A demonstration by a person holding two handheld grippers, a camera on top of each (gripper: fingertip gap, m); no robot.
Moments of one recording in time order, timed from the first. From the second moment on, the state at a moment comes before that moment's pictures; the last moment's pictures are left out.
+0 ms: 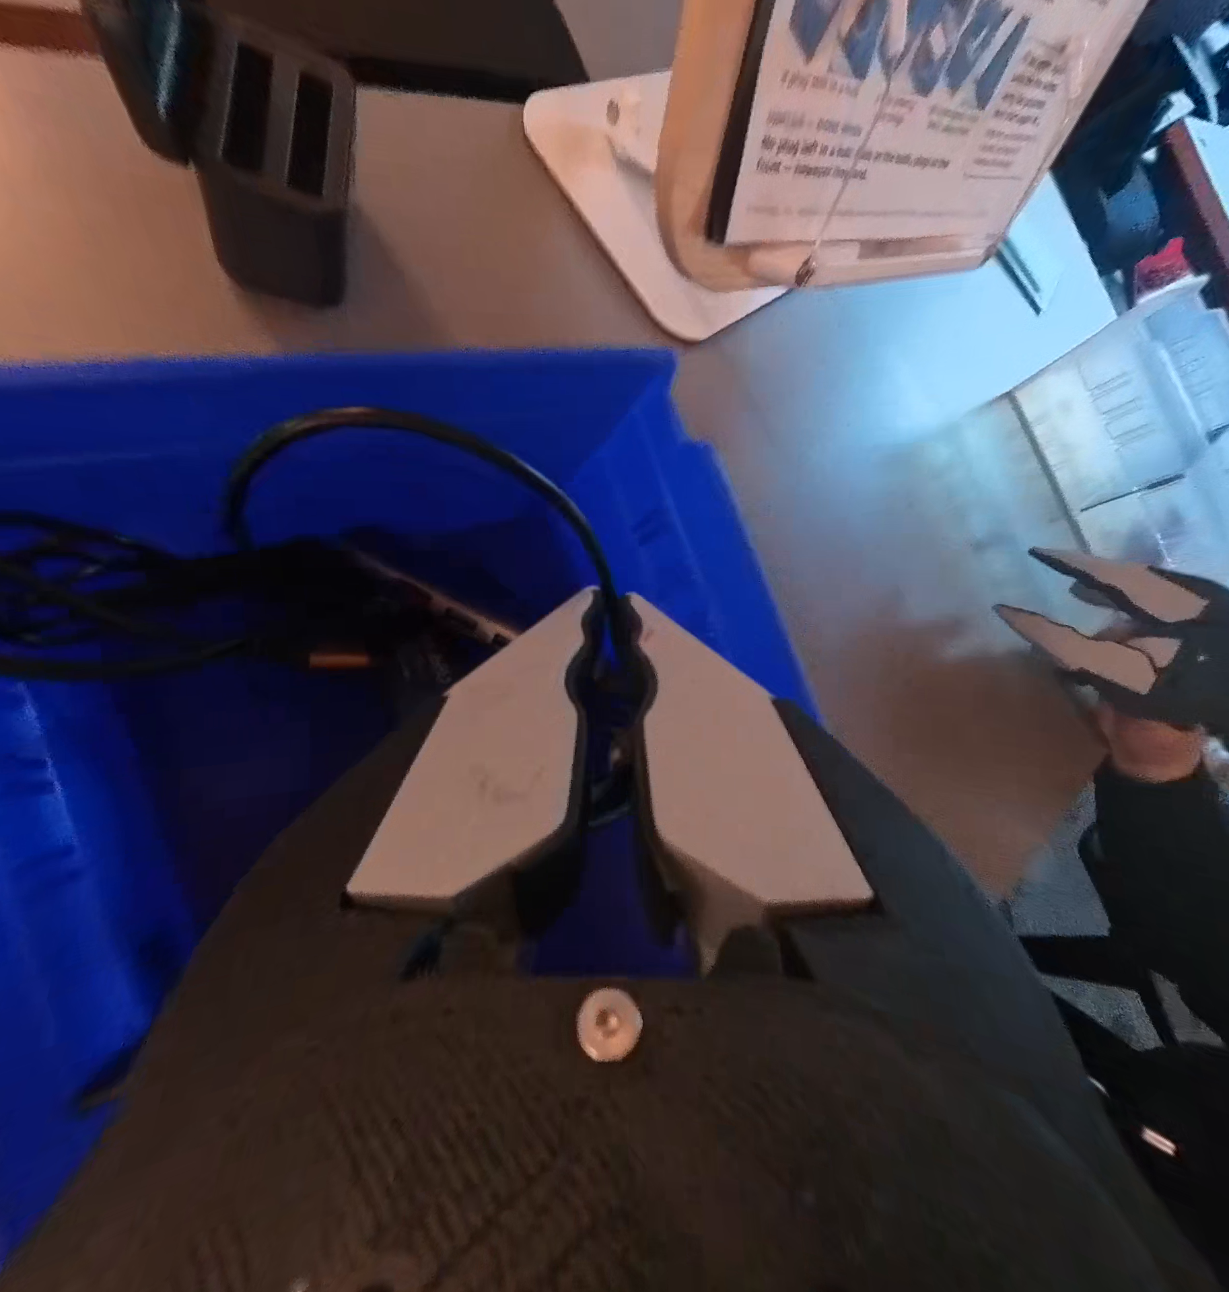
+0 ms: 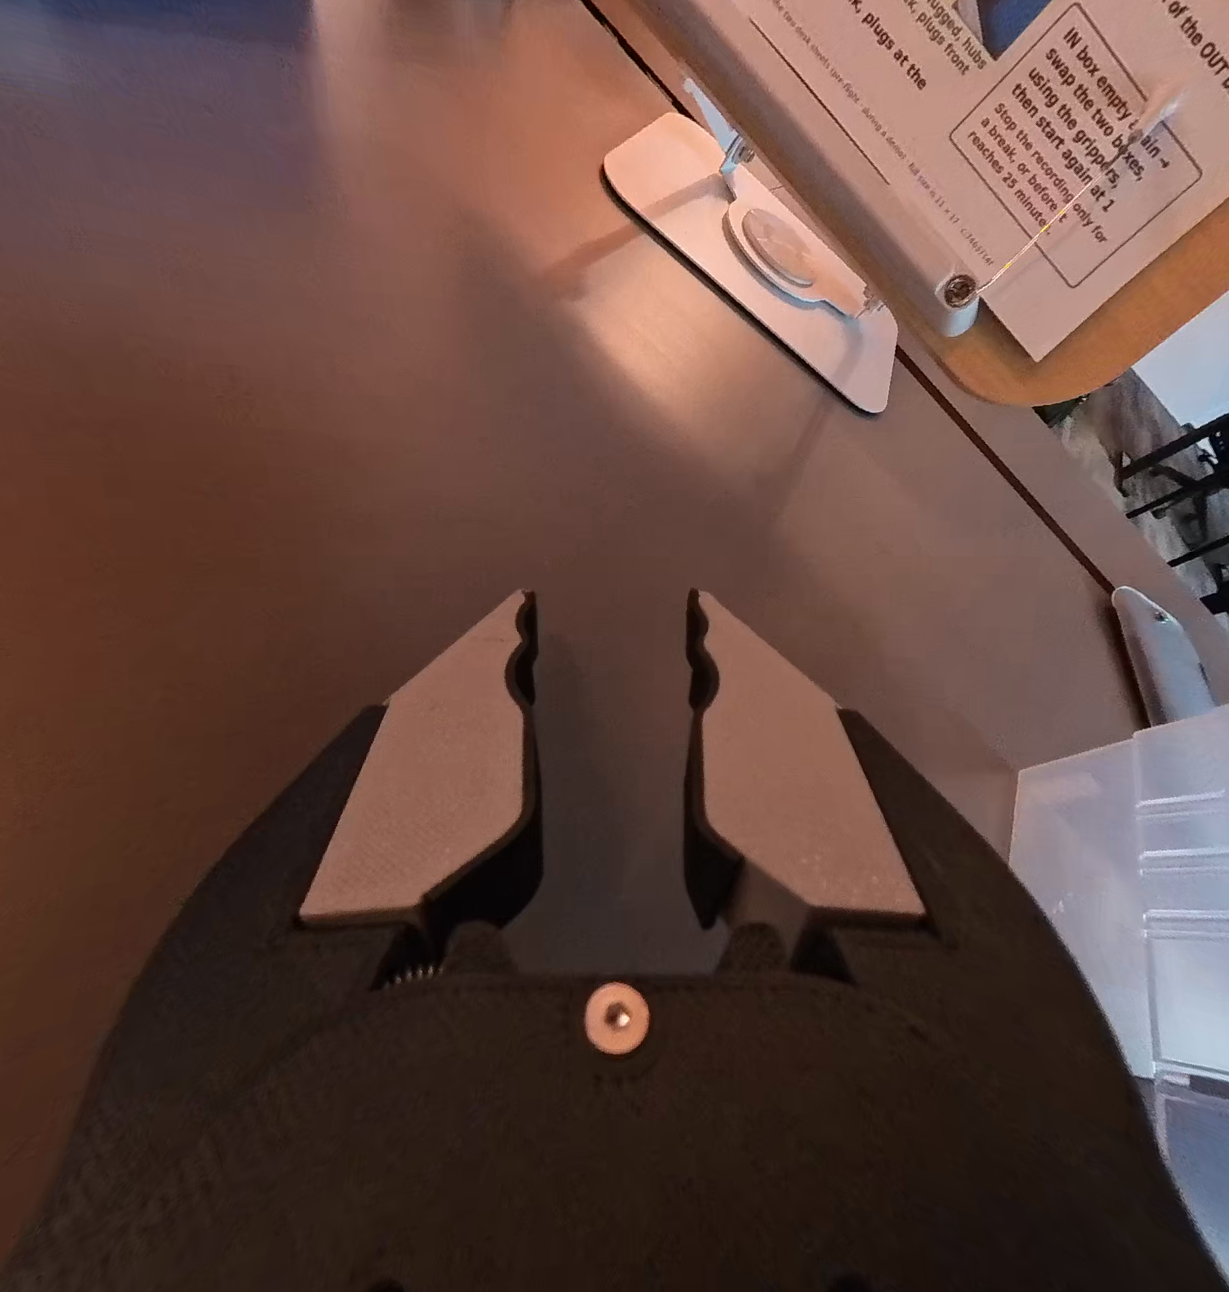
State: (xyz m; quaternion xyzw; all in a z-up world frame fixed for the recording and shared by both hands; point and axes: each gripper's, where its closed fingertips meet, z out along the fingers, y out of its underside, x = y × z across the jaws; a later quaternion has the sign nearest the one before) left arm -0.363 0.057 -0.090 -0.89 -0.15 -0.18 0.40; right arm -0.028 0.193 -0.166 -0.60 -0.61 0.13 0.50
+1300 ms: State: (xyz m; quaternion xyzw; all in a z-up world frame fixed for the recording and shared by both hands) left arm -0.001 0.091 0.148 -0.79 0.25 -0.12 0.55; right arm -0.017 0.081 -0.051 -0.57 -0.58 0.36 0.45
